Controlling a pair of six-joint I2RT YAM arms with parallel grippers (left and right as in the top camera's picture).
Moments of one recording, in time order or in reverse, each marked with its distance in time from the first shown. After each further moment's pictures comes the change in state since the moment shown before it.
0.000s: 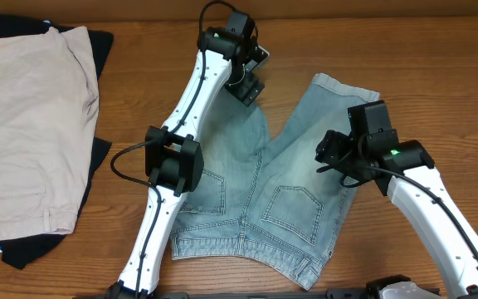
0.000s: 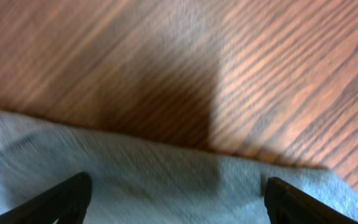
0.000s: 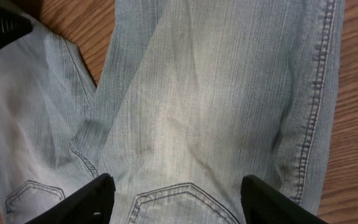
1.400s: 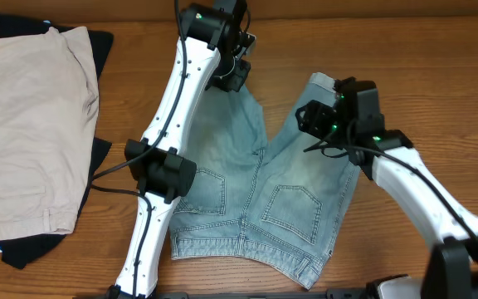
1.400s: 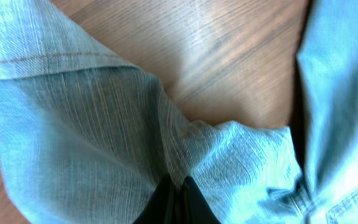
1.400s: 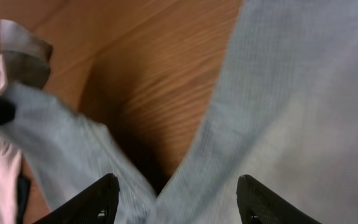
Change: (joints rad) left arm 0.000 -0.193 0.093 -0.335 -0.003 -0.220; right arm 0.000 0.185 0.001 0.502 -0.159 -0.022
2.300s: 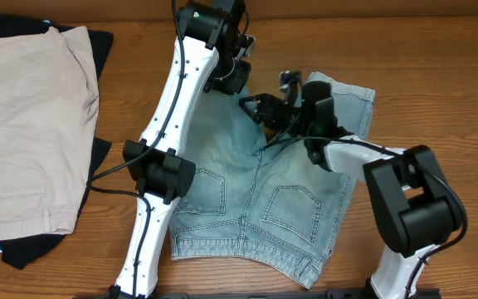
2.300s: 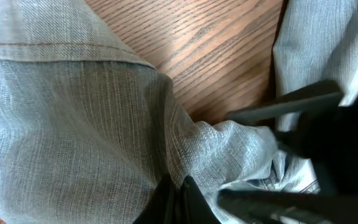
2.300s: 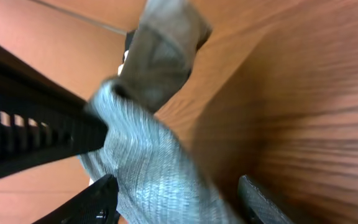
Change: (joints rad) left arm 0.000 -0.013 -0.003 -0.037 0.060 -0.045; right arm 0.121 0.429 0.003 0.836 -0.400 0.219
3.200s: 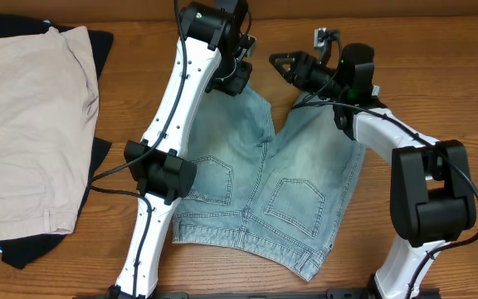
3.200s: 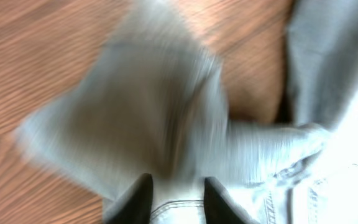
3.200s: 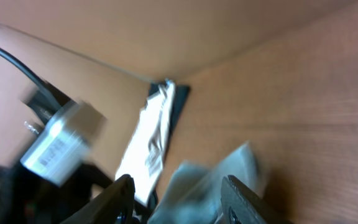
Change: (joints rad) left arm -0.004 0.000 0.000 0.006 -0.053 -0.006; right arm -0.196 0.019 0.224 -0.093 -0.144 -0.016
